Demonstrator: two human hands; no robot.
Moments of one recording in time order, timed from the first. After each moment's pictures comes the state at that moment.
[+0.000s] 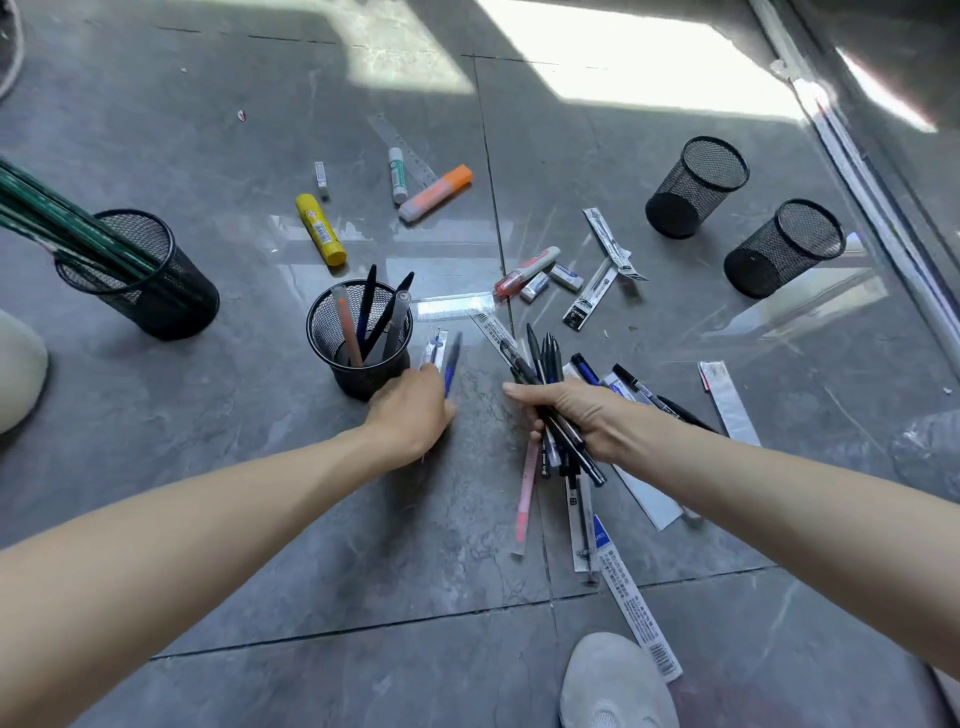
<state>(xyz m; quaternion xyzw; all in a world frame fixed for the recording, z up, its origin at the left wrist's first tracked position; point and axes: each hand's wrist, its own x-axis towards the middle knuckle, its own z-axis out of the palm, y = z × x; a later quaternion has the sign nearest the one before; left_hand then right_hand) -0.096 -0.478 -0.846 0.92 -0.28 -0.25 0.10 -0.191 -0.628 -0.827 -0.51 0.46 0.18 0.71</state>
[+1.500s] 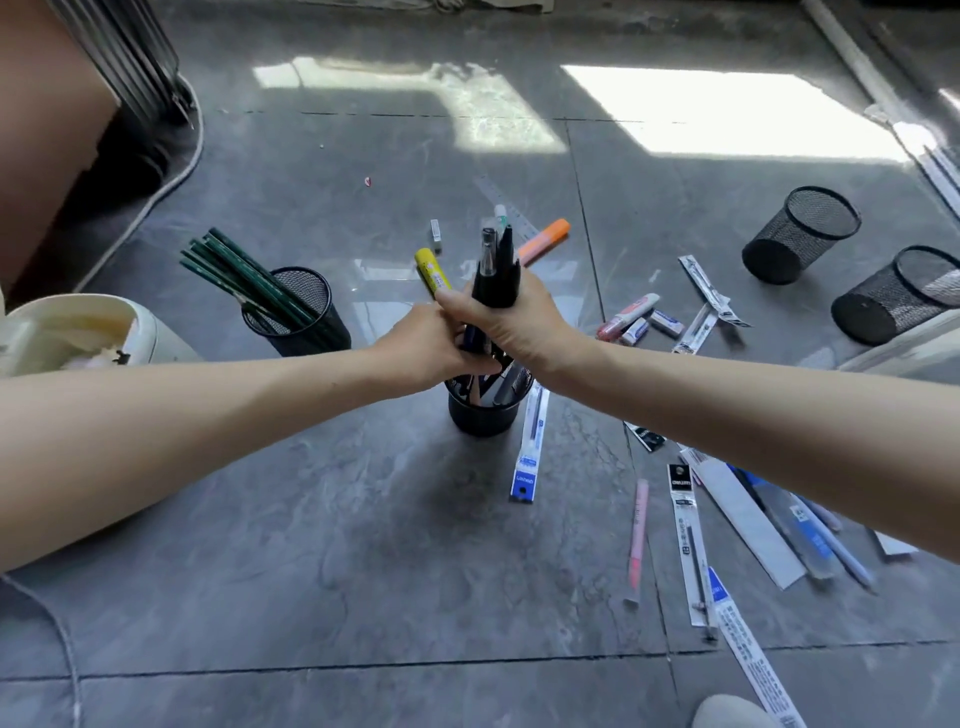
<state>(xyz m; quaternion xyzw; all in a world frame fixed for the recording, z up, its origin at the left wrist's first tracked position) 0.016 -0.414 -0.776 0.85 -0.33 -0.26 0.32 -0.045 -0.517 -0.749 -0.75 0.21 -0.06 0.63</state>
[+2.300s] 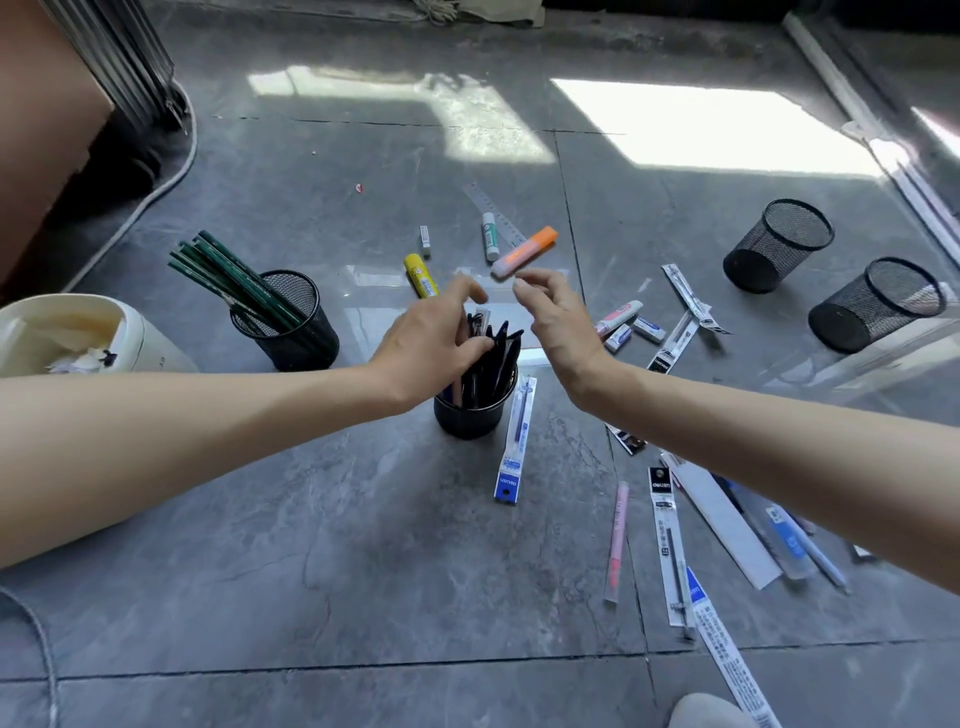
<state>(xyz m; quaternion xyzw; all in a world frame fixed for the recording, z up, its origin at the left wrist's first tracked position) -0.005 -0.423 -0.767 0.86 -0.36 -0.11 0.35 -0.071 -0.555 -0.760 -0.70 0.28 -0.09 0.65</state>
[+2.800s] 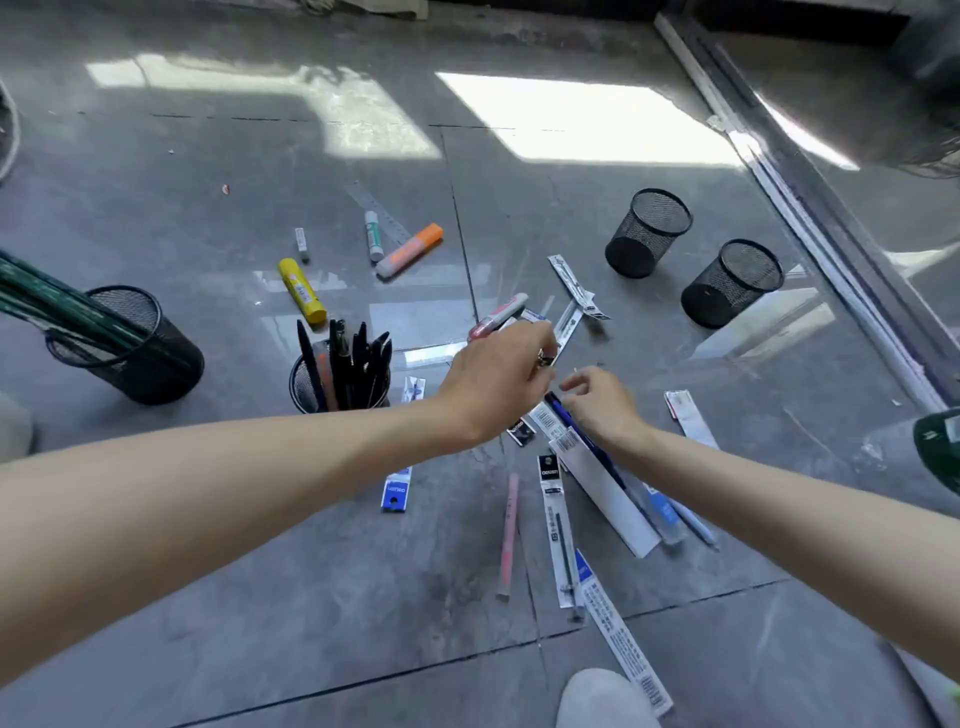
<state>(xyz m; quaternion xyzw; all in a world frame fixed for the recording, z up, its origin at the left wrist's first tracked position) -0.105 -0.552 -0.767 0.81 -0.49 -0.12 0.32 -0.198 -0.678 -0.817 -0.80 0.46 0.03 0.38</state>
